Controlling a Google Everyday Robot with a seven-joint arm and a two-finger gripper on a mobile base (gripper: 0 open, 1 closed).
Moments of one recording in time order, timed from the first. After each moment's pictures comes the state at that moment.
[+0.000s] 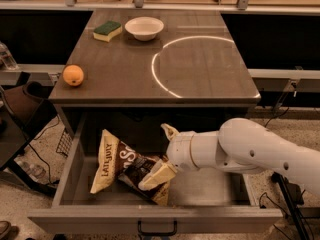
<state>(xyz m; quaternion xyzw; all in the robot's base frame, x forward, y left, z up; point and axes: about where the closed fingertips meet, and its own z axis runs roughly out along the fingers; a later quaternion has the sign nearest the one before) 0.470 0.018 0.717 -0.53 0.70 0.25 0.41</state>
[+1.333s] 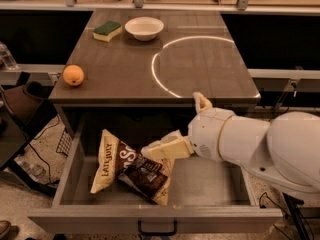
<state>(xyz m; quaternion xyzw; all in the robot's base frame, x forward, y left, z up) 0.461 -0.031 0.861 -0.39 0.74 0.18 0.52</state>
